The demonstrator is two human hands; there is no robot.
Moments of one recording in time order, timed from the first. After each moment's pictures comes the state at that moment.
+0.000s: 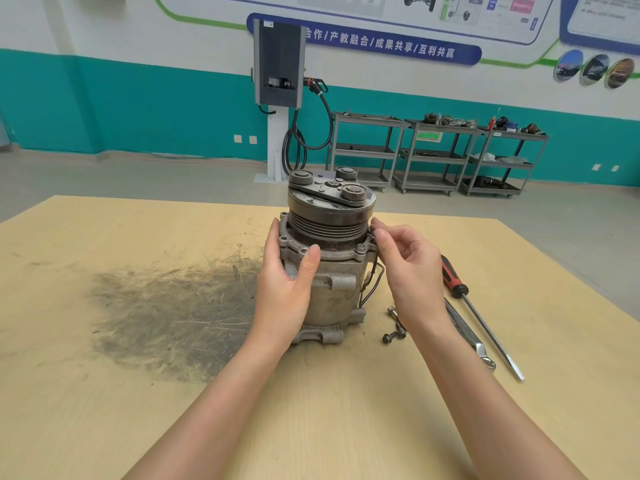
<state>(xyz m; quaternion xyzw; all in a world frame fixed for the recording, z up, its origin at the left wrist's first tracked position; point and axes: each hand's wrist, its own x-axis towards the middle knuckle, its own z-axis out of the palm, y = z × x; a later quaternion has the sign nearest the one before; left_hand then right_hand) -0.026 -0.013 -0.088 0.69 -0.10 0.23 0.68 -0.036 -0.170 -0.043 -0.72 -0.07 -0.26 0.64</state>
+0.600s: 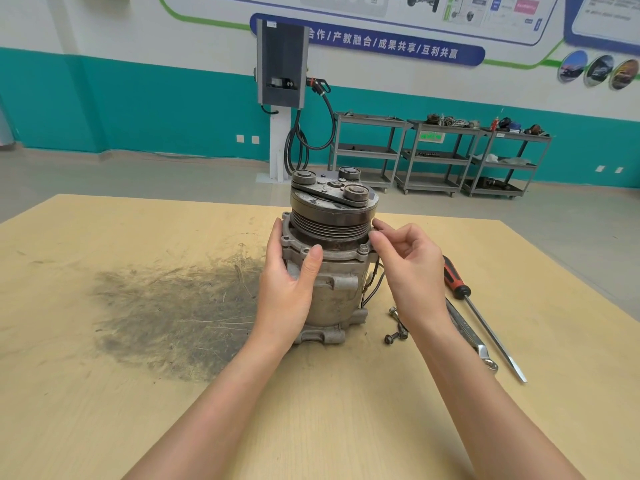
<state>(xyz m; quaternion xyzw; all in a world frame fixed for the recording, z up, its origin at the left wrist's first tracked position) -0.026 -0.013 -0.088 0.69 -0.10 0.23 0.68 -0.035 -0.168 -0.043 -0.71 -0.06 -0.26 0.65</state>
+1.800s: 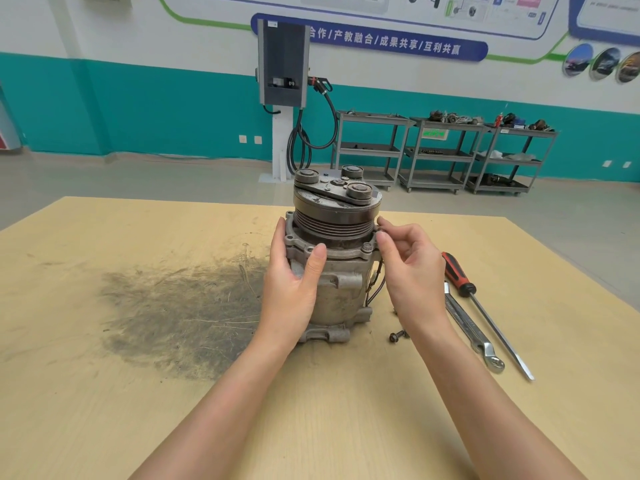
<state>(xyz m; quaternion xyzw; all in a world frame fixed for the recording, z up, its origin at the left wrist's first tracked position) -0.030 -0.013 -0.084 0.69 -0.10 0.23 0.68 -0.036 -0.162 -0.049 -0.73 -0.06 -0.30 0.61</state>
